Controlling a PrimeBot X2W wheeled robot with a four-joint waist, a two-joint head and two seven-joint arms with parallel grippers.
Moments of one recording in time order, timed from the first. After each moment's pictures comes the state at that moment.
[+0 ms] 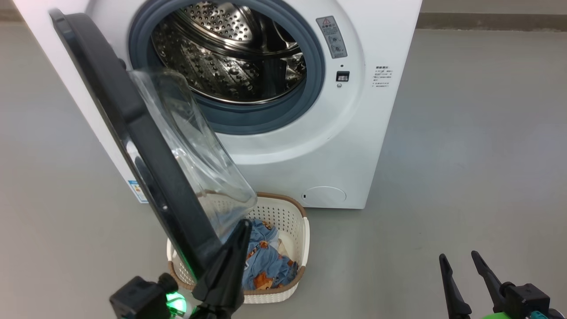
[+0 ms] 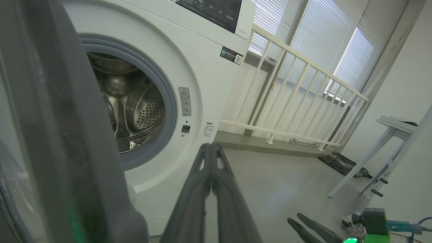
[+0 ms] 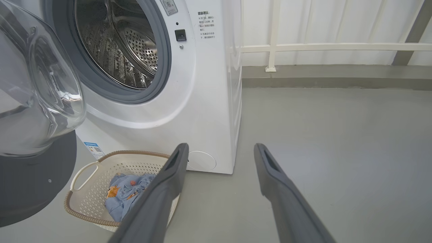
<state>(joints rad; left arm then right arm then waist) 0.07 0.06 -0.40 -0.43 -0.49 -0.03 0.05 0.06 -0.05 -0.11 0.20 0.12 0.13 -0.25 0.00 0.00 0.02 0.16</state>
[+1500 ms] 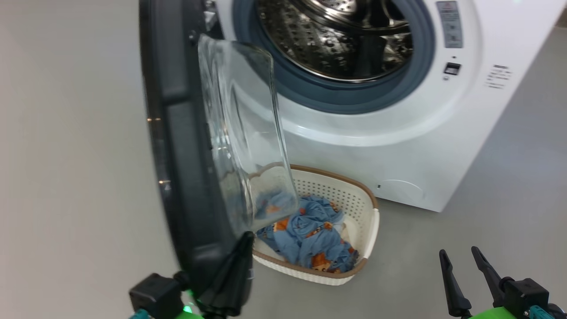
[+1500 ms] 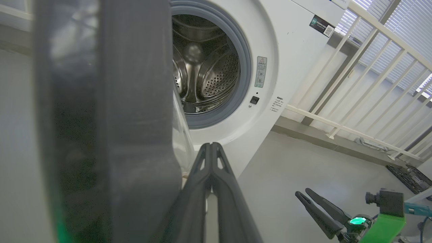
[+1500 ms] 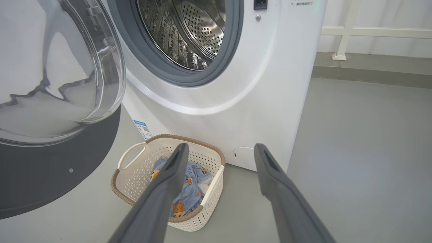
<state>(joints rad) 0.07 0.05 -0.44 -0.37 -0.49 0.08 0.13 0.04 -0.06 -0.11 0.21 0.12 0.13 -0.25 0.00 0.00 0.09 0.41</state>
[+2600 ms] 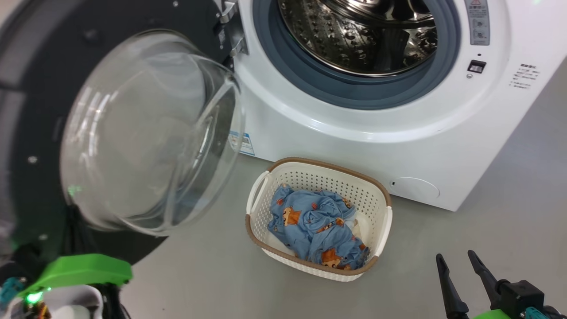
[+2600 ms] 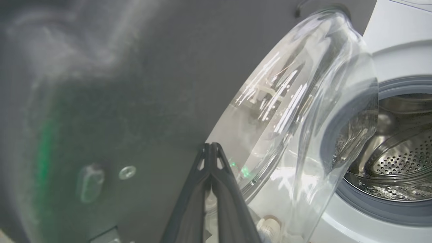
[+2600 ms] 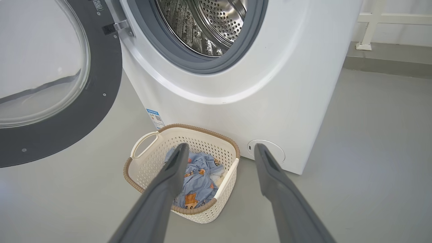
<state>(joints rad) -0.19 0.07 -0.01 0.21 -0.59 0.20 -0.17 0.04 -0.06 -0.10 0.24 0.12 0.13 -0.25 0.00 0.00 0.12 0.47</state>
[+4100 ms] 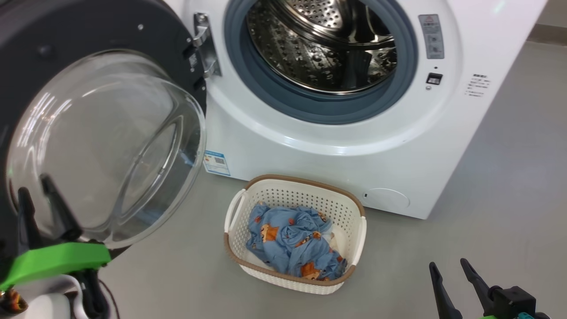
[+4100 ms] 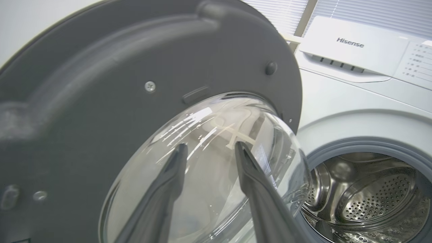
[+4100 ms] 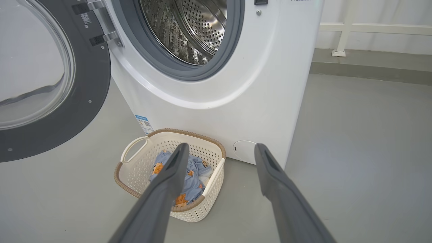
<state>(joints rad) -0.26 0.03 0.15 0.21 -0.50 0.09 -0.25 0.05 -0.06 -0.08 0.26 0.13 0.13 -0.25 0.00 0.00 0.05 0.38</state>
